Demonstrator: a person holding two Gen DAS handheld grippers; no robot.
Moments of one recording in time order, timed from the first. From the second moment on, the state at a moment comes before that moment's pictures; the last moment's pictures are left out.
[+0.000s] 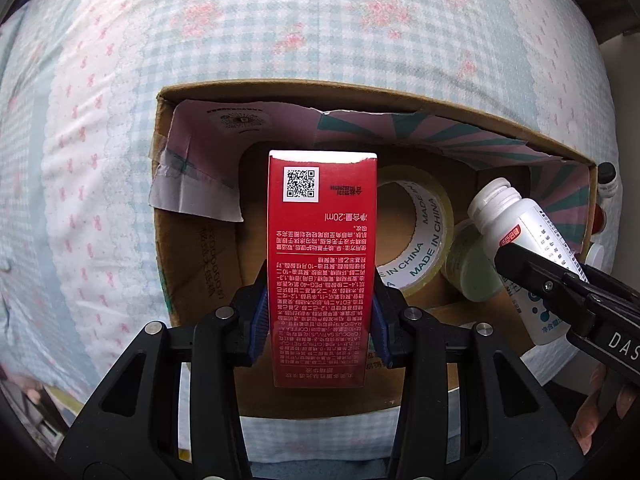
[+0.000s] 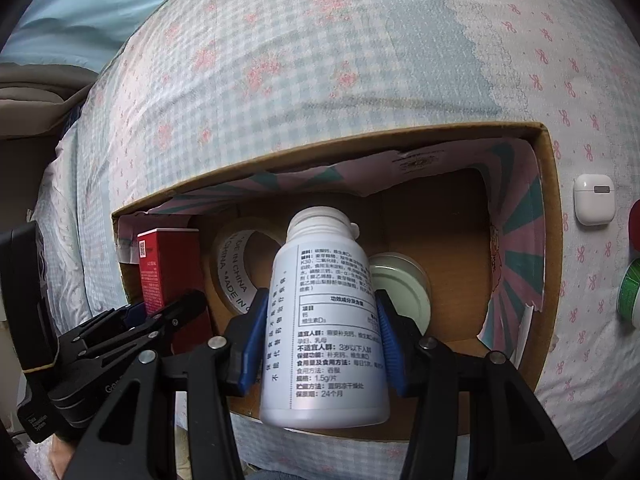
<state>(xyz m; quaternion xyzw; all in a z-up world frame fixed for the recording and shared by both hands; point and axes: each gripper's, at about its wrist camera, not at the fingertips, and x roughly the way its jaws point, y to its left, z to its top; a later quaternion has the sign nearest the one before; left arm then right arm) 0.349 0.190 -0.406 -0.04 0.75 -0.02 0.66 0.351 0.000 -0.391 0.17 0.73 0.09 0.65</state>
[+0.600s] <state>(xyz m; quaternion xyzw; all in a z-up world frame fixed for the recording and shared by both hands) 0.321 0.201 -0.368 -0.06 0.73 -0.04 0.68 0.337 -0.024 -0.368 0.18 0.73 0.05 0.66</state>
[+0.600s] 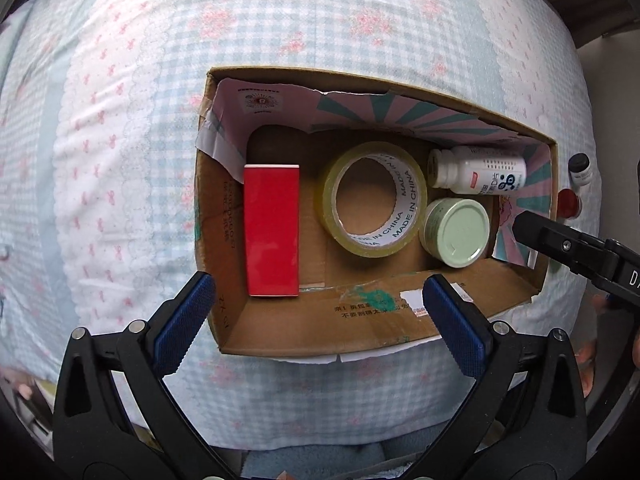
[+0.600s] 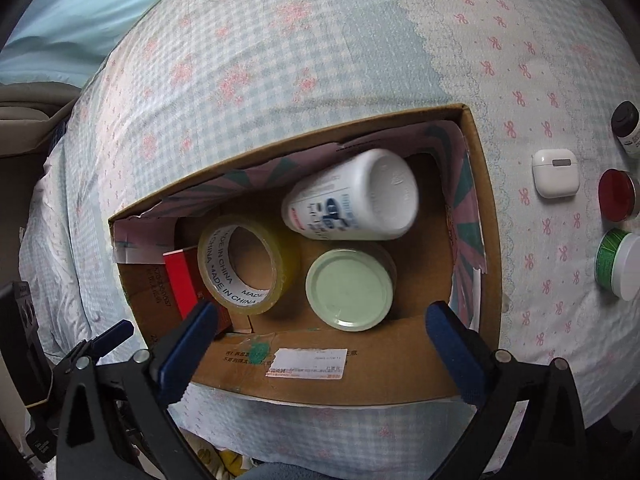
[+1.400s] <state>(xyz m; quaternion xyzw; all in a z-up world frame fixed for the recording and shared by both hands) 0.234 0.201 -0.217 -0.05 0.63 -0.06 0.77 0.259 -0.018 -0.215 0.10 0.63 0.04 0.77</state>
